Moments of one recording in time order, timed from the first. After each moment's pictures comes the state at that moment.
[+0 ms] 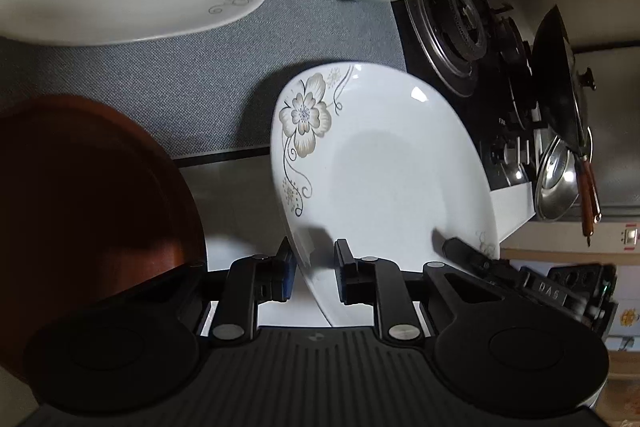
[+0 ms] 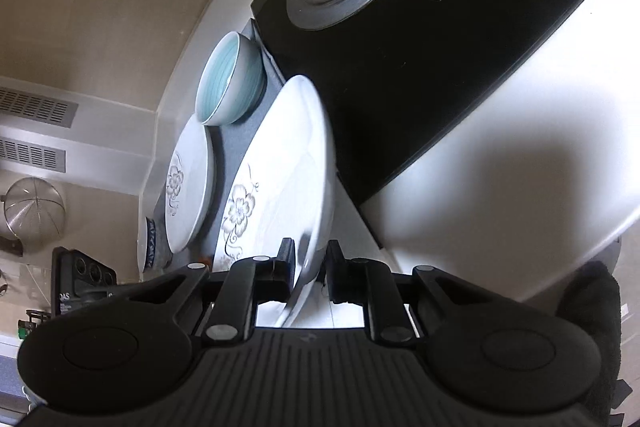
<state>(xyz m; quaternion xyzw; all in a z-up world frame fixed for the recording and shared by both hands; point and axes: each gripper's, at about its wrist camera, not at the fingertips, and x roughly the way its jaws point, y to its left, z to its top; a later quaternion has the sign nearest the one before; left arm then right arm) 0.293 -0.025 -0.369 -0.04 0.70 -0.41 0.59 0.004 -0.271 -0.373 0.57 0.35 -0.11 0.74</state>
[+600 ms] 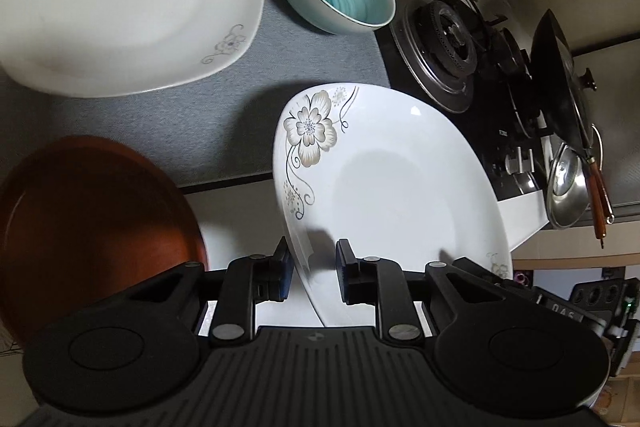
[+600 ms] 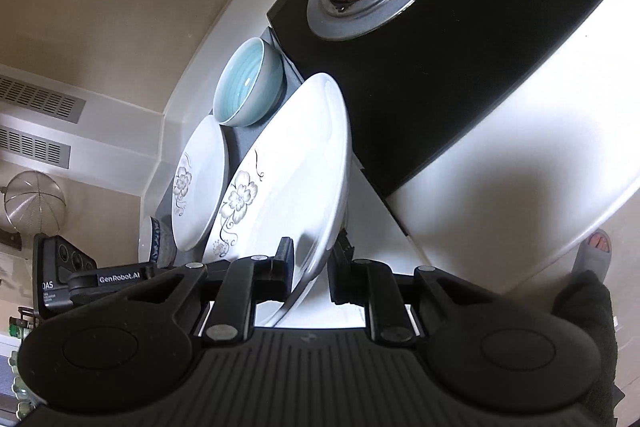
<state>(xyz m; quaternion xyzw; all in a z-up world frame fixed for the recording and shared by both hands) 0.284 -0.021 -0.333 0.00 0.66 -0.40 0.64 0.003 -0.250 -0.341 0.54 0.35 -0.13 0.75</state>
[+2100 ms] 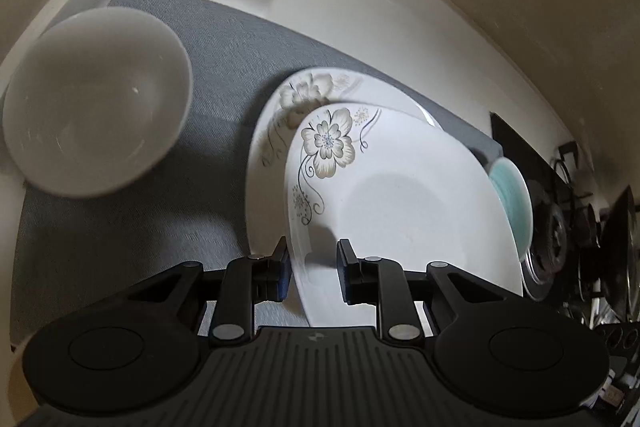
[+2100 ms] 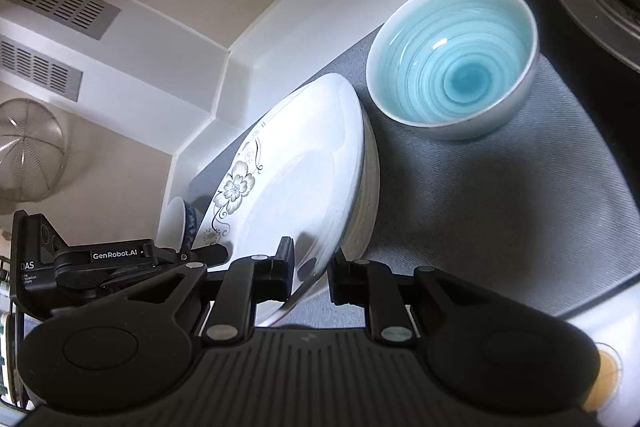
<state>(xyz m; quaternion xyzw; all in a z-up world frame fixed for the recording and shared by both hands) 0.439 0.066 -0.313 -0.08 0.61 -0.25 0.75 0.247 -0.211 -0.358 0.47 0.39 -0.02 0.79</state>
